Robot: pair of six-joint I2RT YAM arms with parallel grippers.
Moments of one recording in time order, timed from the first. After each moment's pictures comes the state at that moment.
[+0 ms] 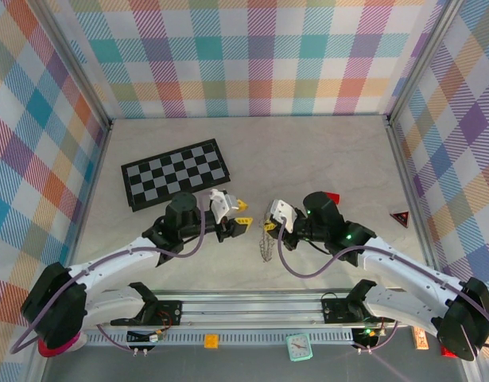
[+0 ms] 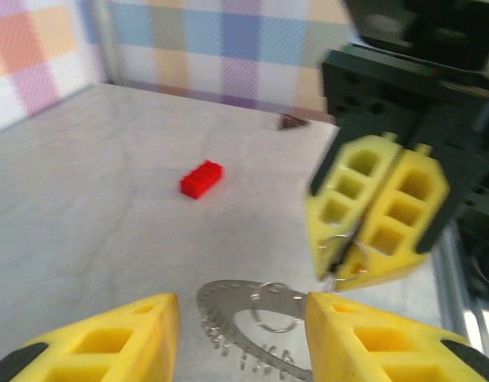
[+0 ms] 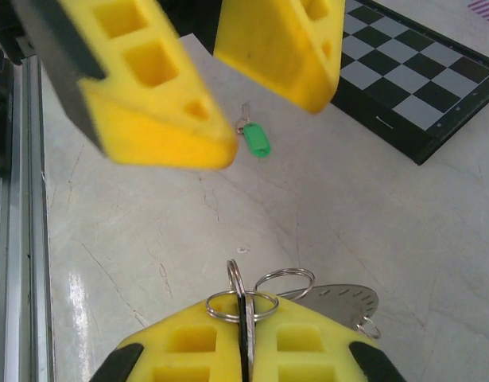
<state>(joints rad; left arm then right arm) -0.69 1.09 0.51 0.37 0.46 0.09 0.77 0.96 0.64 -0.23 -0.36 -0.30</state>
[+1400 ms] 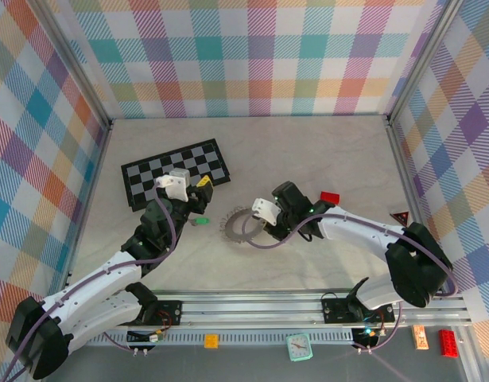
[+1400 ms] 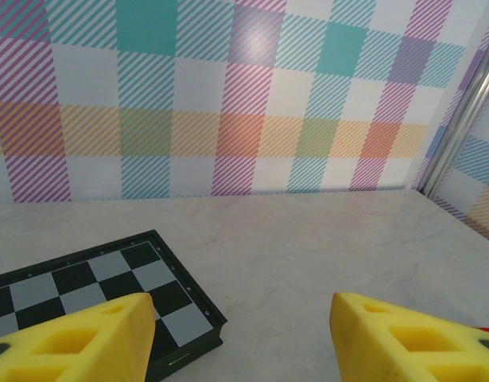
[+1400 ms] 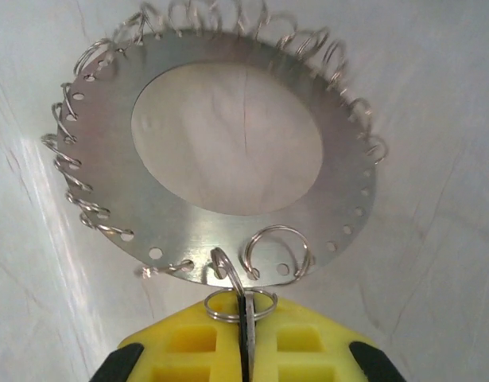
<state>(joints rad) -0.65 0.86 0.49 0.33 -0.35 -0.18 0.76 1.42 0.82 -0.41 -0.14 -0.45</state>
